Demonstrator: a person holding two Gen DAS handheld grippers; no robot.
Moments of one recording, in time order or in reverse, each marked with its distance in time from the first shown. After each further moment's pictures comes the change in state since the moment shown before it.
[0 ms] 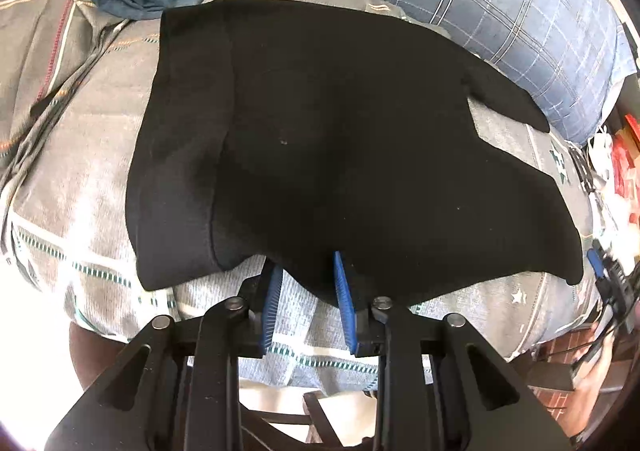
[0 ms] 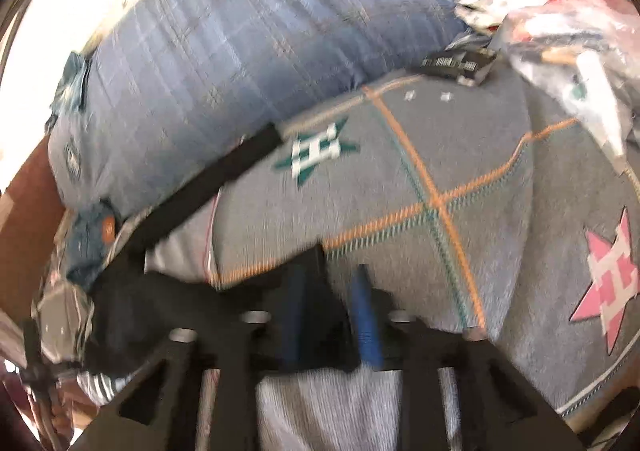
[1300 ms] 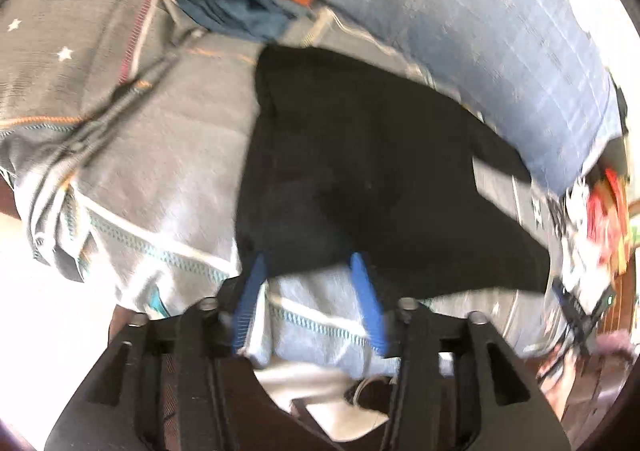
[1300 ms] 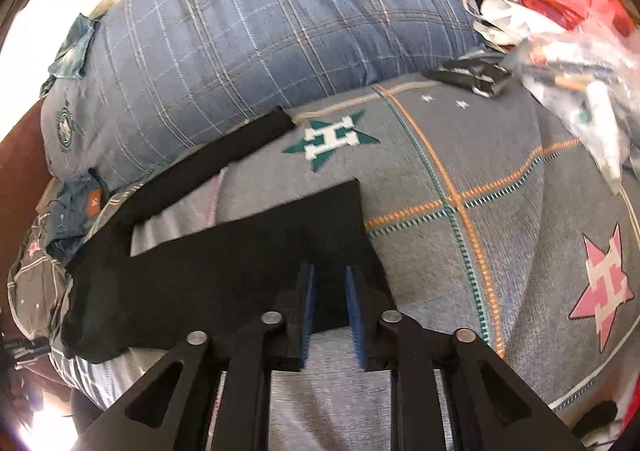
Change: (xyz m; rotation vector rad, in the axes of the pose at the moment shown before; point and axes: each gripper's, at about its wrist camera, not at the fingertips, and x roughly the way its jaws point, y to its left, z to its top) left arm -0.066 0.087 -0.010 -0.147 -0.100 -0.085; right arm 0.005 0.038 -0.015 -0.107 0.029 -0.068
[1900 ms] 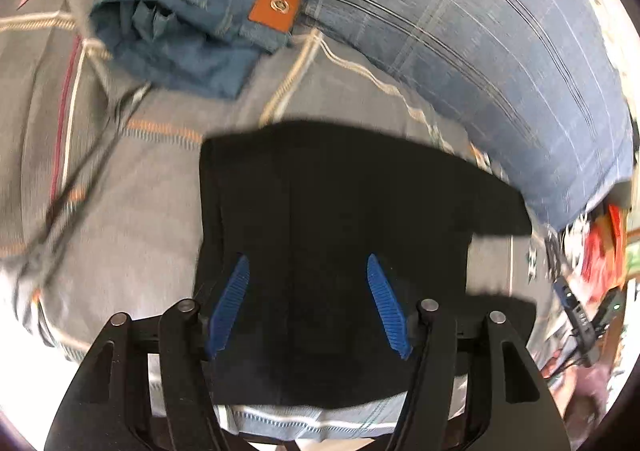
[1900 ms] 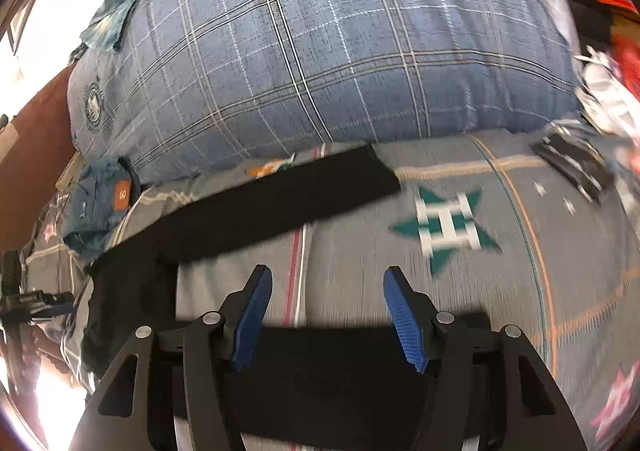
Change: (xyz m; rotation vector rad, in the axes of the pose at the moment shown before) left arm 0.047 -0.030 0.129 -0.027 0.081 -0.016; right arm 0.055 0.097 0.101 -0.164 0.056 0.085
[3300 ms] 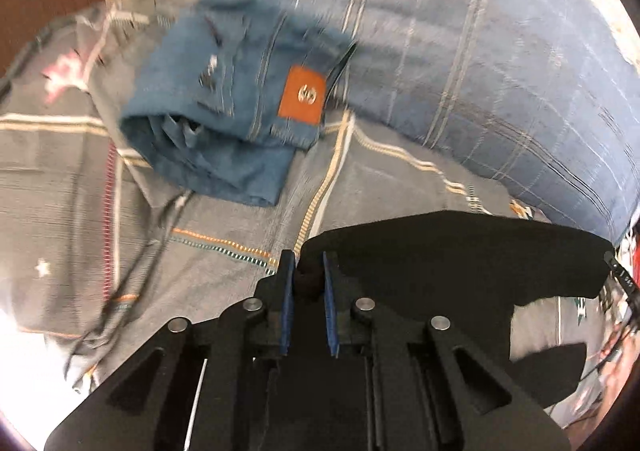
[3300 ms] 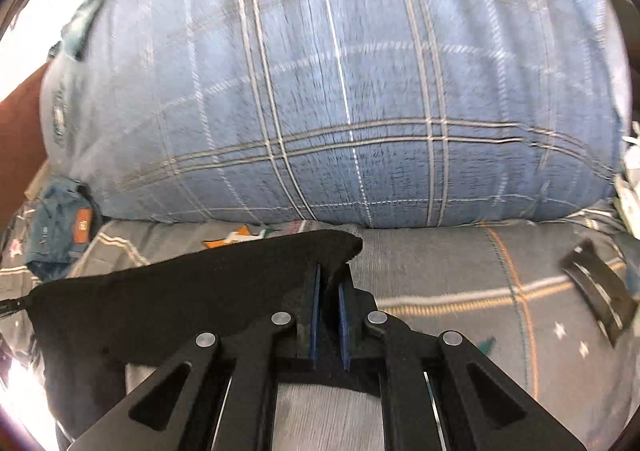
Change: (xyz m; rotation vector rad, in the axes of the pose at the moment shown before) left arm -0.019 -0.012 0.016 0.099 -0.285 0.200; right arm 0.063 -0.012 0.089 -0.096 -0.073 -0.055
